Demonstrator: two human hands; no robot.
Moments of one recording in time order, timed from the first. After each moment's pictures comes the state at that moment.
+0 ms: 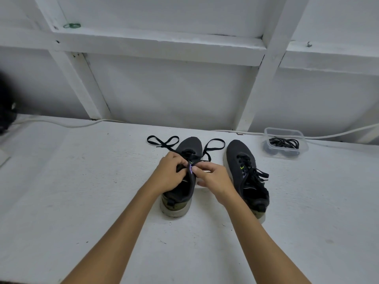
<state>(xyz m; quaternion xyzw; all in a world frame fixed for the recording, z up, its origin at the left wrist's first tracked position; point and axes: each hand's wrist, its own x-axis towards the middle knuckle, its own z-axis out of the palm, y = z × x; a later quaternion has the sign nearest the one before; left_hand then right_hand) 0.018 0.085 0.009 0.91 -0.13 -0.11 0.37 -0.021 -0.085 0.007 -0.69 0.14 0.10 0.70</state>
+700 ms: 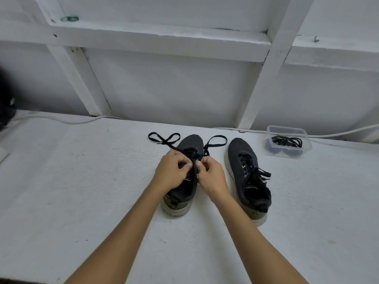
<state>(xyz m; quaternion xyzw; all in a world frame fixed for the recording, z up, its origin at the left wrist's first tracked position) 0.019 0.074 0.002 0.91 -0.08 -0.05 0.40 -0.012 -0.067 -0.007 -0.78 0.15 0.03 0.61</state>
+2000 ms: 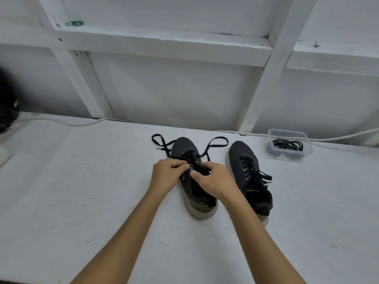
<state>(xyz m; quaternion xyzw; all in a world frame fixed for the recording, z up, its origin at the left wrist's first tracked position) 0.012 0.081 0.002 0.86 0.04 -0.04 0.51 -0.025 -0.082 0.037 -0.86 0.11 0.13 0.48</state>
